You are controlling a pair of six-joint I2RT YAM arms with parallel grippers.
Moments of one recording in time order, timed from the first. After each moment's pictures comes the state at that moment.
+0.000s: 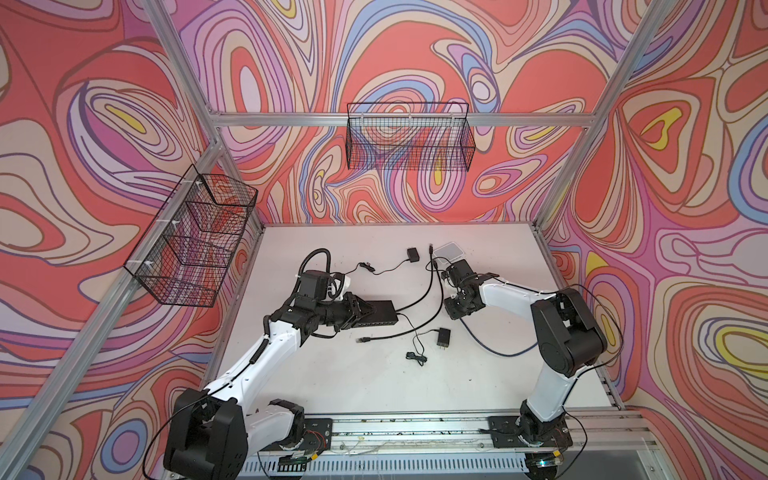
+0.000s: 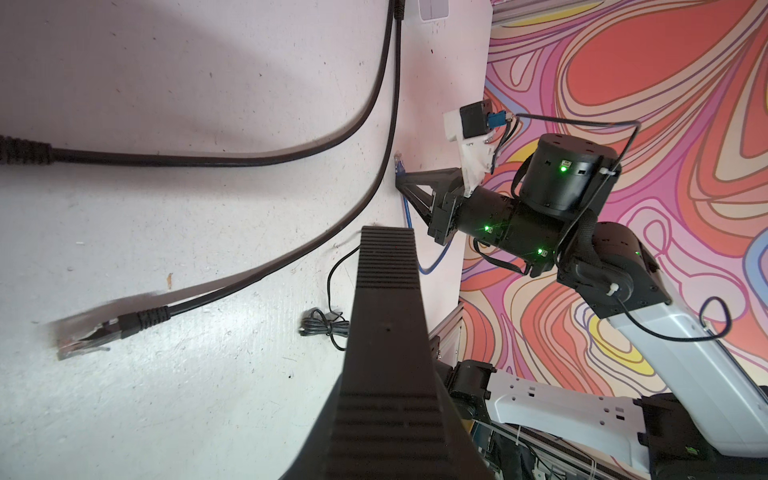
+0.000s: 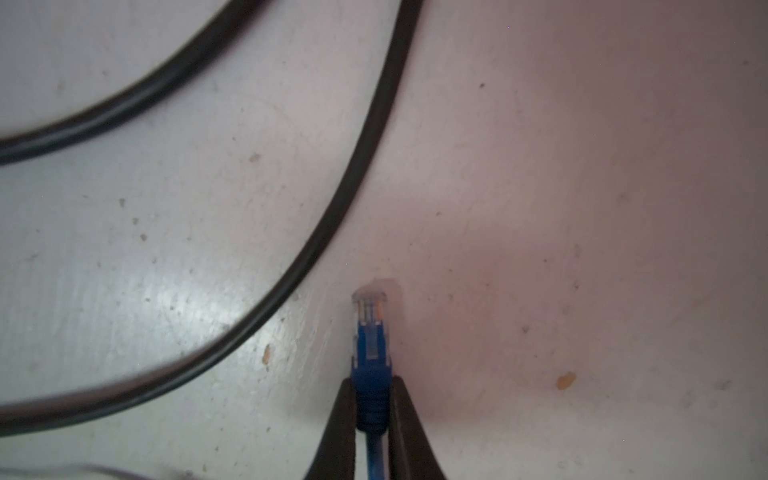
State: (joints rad) left arm -0.29 1.18 0.75 -0.35 0.73 -0.88; right arm 0.39 1.82 1.10 -0.56 0.04 0.01
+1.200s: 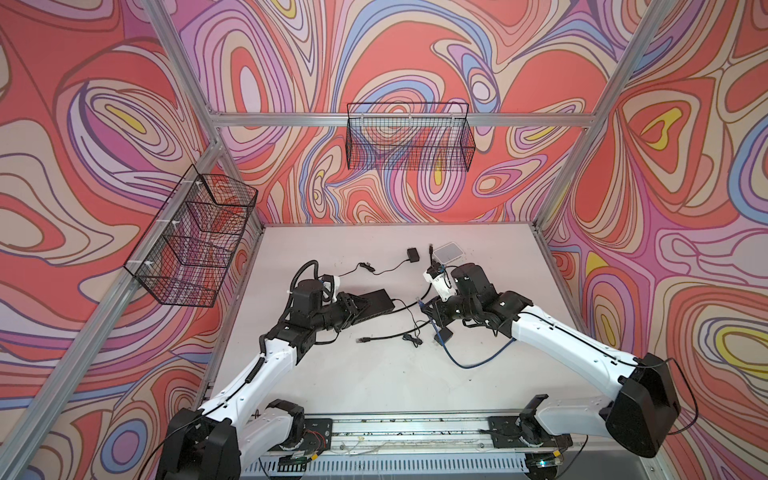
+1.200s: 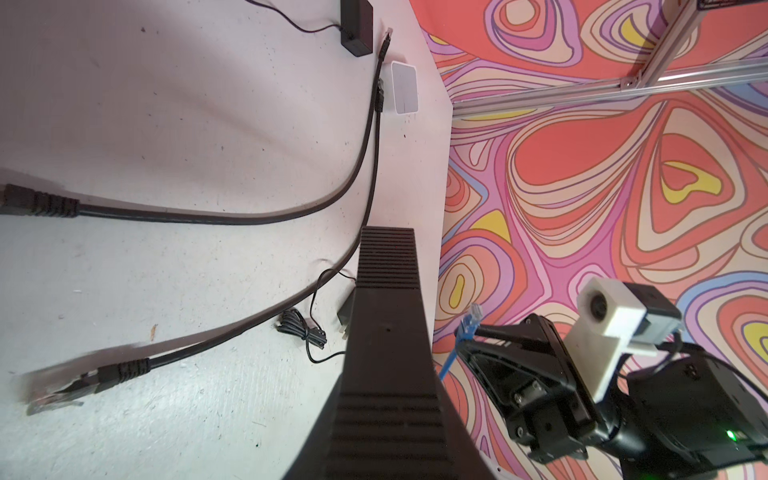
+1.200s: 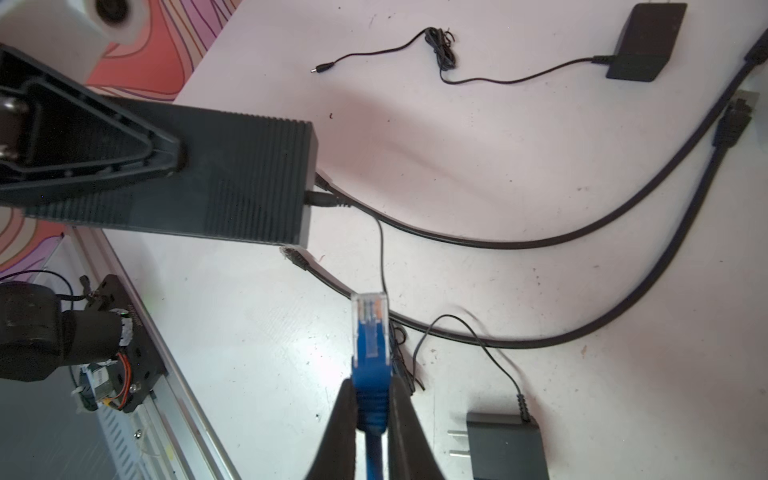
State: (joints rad) left arm -0.30 1.07 0.60 -0.05 0.59 -1.11; right arm 0.65 1.31 0.99 -0.46 -0.28 0.22
